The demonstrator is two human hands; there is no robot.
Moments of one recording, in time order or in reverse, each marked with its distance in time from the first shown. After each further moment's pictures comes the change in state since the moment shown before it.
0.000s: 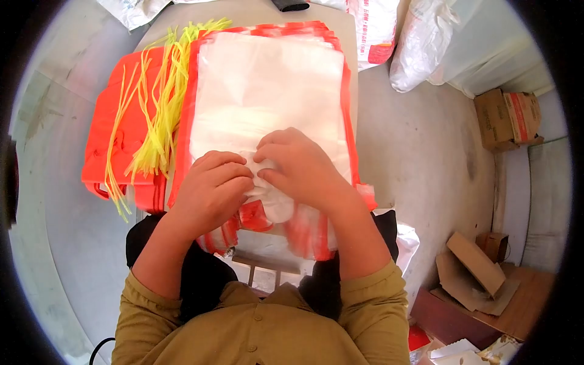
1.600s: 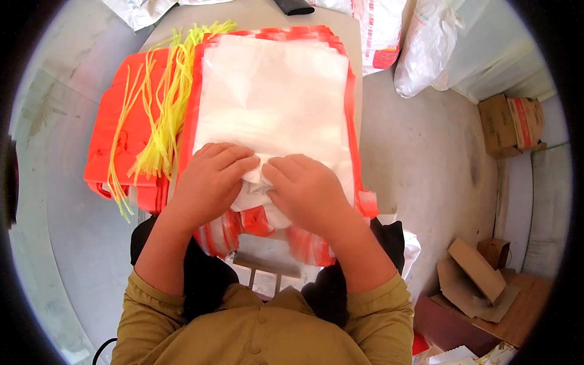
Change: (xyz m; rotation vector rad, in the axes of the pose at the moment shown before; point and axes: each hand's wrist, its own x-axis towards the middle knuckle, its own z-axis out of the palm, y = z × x) left_hand 0.005 -0.015 0.002 0.039 -0.064 -0.148; right_hand -0.021 -0.015 0.006 -0.319 0.144 -0.209
